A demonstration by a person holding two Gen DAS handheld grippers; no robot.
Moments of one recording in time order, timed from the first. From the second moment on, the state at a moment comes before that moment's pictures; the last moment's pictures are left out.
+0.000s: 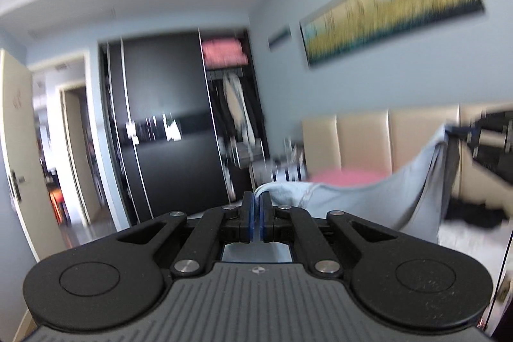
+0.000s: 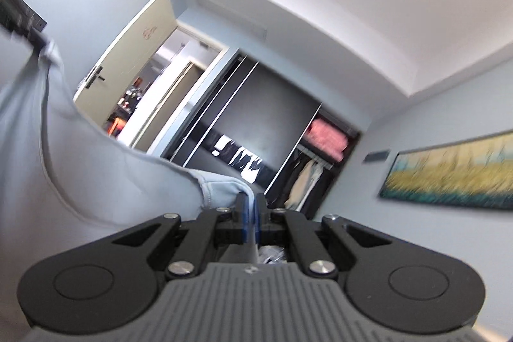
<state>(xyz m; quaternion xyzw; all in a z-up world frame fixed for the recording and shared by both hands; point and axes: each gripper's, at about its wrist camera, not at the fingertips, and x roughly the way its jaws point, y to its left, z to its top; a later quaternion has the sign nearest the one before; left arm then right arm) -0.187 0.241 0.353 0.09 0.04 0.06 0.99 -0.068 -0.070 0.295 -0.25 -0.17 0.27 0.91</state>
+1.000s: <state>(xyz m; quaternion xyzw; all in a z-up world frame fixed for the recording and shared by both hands) -0.094 0.294 0.219 0.06 0.22 0.12 0.97 0.019 0.000 0.171 -0.24 -0.03 0.31 0.92</state>
